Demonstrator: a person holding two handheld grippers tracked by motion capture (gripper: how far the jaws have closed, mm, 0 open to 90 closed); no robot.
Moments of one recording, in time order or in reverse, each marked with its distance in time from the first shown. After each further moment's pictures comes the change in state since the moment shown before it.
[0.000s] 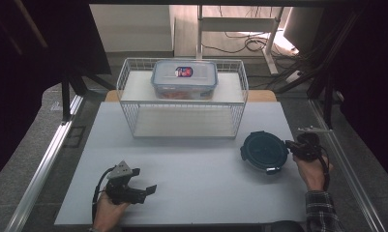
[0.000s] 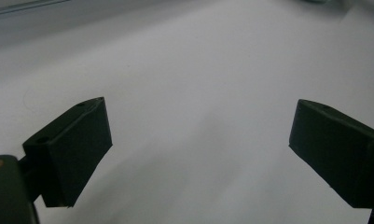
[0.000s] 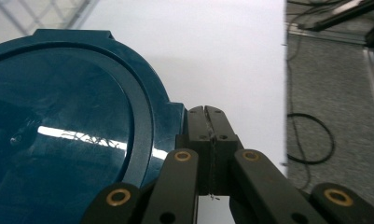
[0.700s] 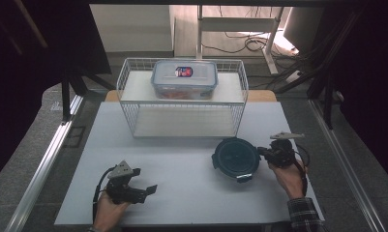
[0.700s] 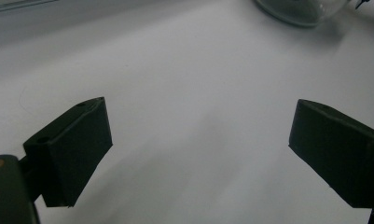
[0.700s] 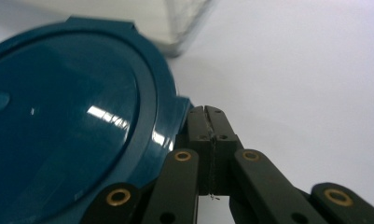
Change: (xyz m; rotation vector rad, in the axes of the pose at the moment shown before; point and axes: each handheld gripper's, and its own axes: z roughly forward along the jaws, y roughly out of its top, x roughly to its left) left arm 0.001 0.000 0.001 0.002 -0.005 -0.005; right arm 0.080 -0.005 0.008 0.014 0.225 -0.111
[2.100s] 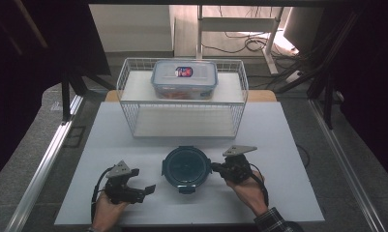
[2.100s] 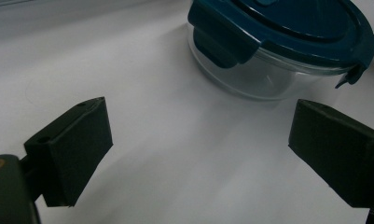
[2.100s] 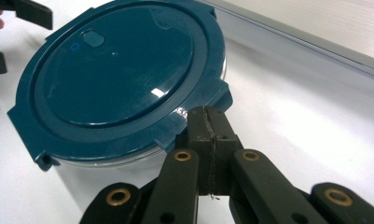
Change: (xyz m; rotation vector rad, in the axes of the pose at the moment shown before) left arm 0.003 -0.002 -0.003 0.005 -0.003 -0.021; right arm 0.132 0.006 0.023 -0.005 0.272 -0.176
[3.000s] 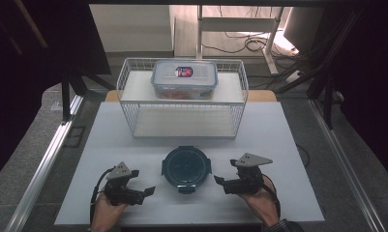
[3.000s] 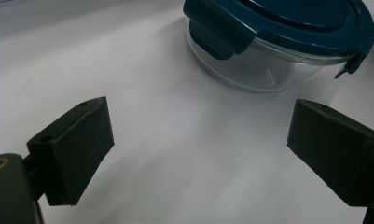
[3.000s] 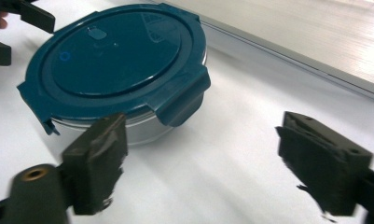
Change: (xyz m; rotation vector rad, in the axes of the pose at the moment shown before) left arm -0.003 -0.002 -0.001 0.016 0.007 0.031; right arm 0.000 -0.029 -0.029 -0.113 -0.054 -0.051
